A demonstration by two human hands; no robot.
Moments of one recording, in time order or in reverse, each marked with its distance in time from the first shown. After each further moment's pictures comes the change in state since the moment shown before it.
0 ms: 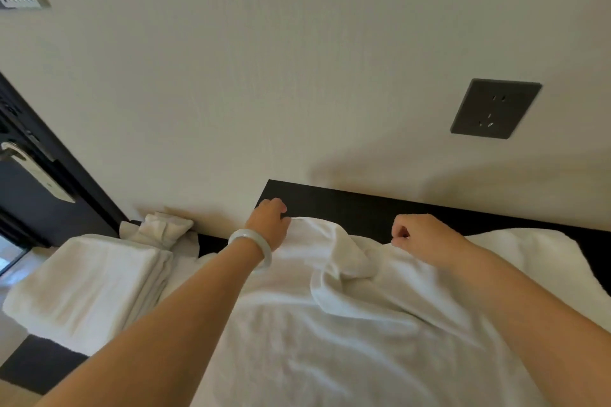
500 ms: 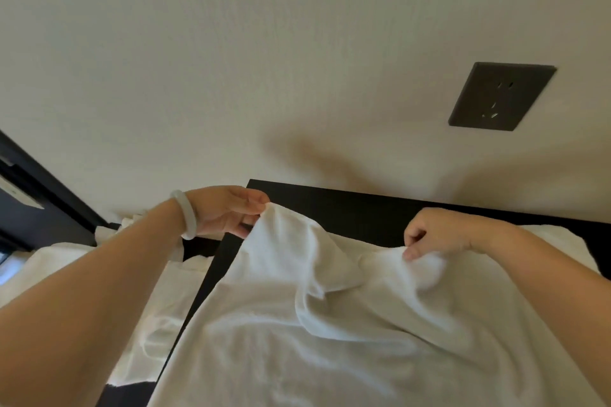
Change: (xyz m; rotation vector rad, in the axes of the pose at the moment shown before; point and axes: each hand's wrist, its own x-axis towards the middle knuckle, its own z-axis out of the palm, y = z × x) left_hand 0.051 -0.026 -0.064 -0.866 -0.925 0.009; right_hand 0.031 0.043 -0.032 0.102 -0.386 -0.093
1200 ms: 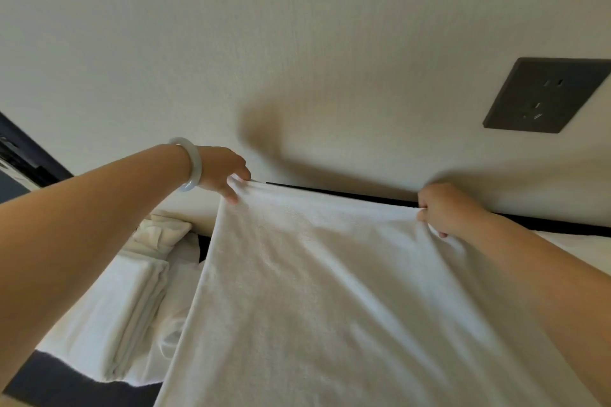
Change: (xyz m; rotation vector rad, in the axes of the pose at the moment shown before) left_hand 0.000 0.062 -0.066 1.645 0.223 -0.249; right_hand 0.060 -0.005 -0.009 -0.228 0.446 0.207
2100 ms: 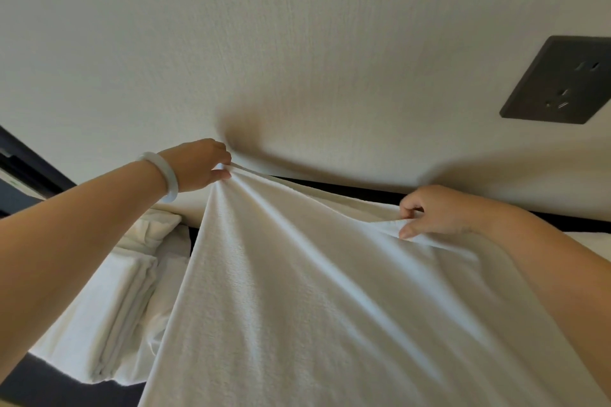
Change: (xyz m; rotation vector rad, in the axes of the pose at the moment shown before) left_hand 0.014 -0.025 0.044 -0.082 0.408 -0.039; right_hand 0.004 -0.006 -0.007 0.211 -0.290 -0.266
